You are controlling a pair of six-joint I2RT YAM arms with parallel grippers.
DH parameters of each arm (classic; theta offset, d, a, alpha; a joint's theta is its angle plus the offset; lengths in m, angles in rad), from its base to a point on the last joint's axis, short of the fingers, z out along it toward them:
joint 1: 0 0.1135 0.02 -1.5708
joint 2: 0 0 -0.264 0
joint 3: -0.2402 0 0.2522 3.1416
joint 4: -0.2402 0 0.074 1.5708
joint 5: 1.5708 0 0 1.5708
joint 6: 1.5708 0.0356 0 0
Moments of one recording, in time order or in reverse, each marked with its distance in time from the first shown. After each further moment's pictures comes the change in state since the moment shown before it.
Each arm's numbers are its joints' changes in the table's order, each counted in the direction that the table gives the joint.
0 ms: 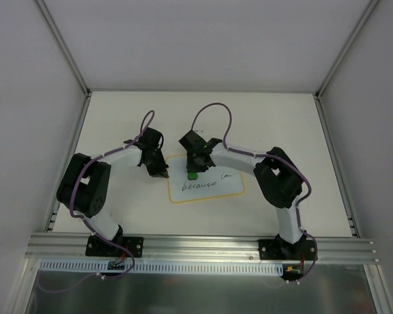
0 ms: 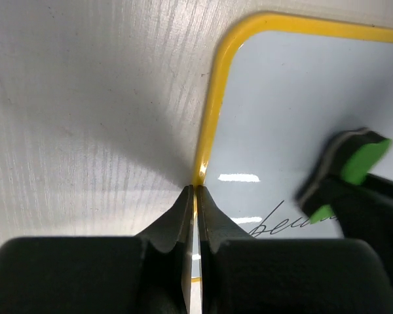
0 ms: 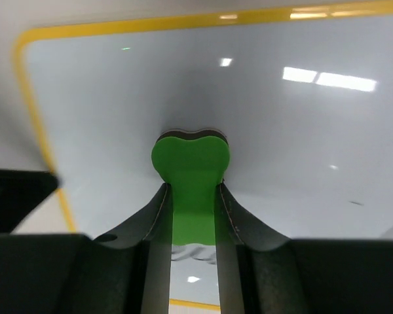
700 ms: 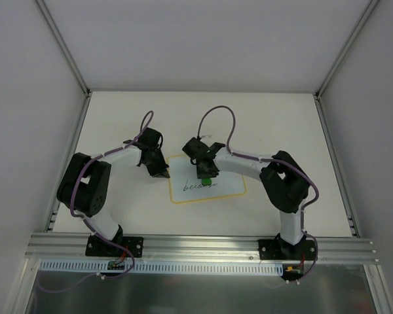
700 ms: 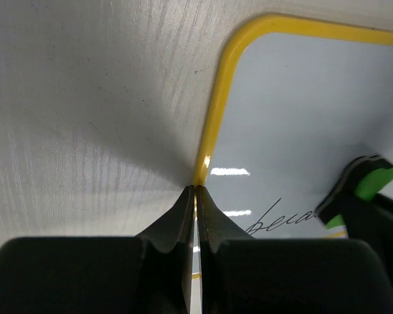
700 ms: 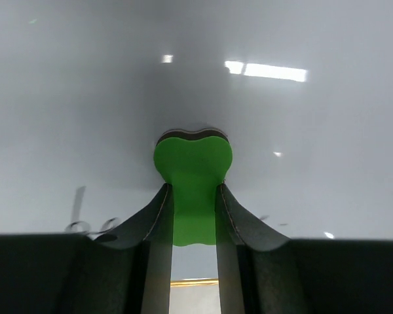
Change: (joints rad) left arm 0.007 0.005 0.005 0.016 0.041 -0.018; right arm -0.018 -0.130 0.163 -0.133 0.166 0.010
